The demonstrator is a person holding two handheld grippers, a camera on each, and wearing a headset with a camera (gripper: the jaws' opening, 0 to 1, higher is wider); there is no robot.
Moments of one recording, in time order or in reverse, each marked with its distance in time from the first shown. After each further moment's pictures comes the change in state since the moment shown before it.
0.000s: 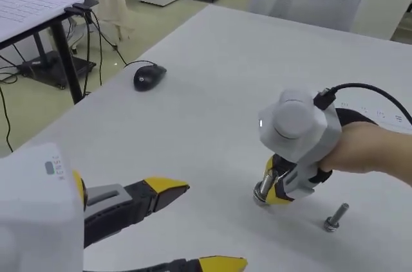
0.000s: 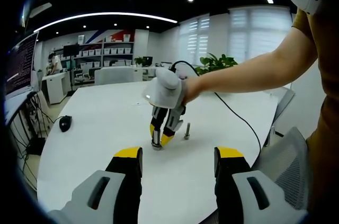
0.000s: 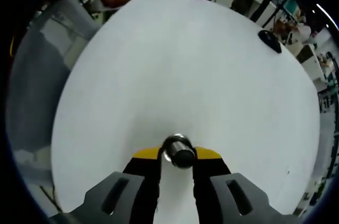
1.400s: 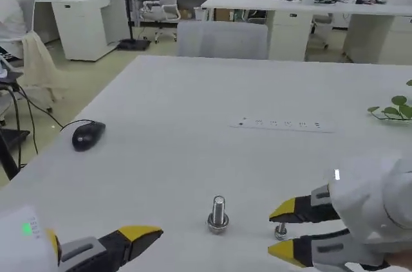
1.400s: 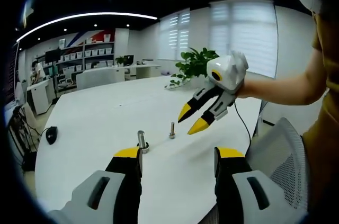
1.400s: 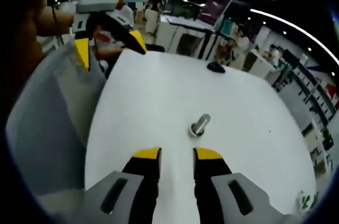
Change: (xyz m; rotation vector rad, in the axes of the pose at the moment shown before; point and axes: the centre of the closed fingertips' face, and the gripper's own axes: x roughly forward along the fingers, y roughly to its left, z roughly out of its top) left arm 0.011 -0.024 0.003 0.084 0.042 -0.155; right arm -0.105 0.100 -0.018 0.355 -0.466 -0.376
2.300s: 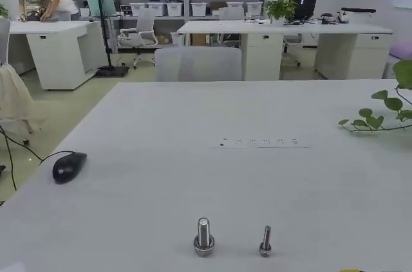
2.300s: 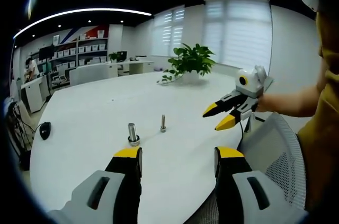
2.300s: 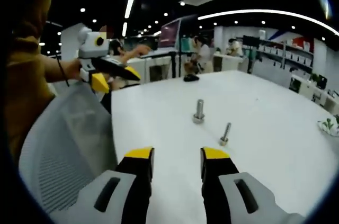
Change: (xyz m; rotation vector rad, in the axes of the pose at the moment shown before) left arm -0.009 -0.011 -0.018 -0.005 0.030 -0.051; right arm -0.052 0.045 -0.033 0.396 -0.270 -0.124
